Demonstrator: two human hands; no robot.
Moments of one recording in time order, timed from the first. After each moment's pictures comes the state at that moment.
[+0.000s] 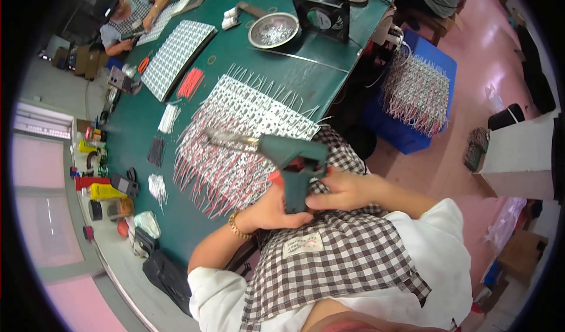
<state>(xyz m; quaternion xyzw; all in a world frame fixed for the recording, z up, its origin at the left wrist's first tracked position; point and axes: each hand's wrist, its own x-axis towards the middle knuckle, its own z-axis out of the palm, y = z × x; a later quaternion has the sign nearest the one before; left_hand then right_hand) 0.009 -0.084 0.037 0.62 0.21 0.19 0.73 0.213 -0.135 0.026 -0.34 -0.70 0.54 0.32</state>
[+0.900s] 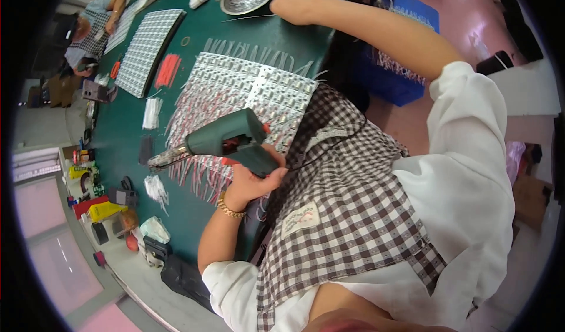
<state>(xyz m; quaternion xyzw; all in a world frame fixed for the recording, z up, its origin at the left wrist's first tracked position) -0.024 -0.051 -0.011 0.70 0.22 0.22 0.64 0.301 0.098 0.017 -0.59 -0.80 -0.06 -0.09</state>
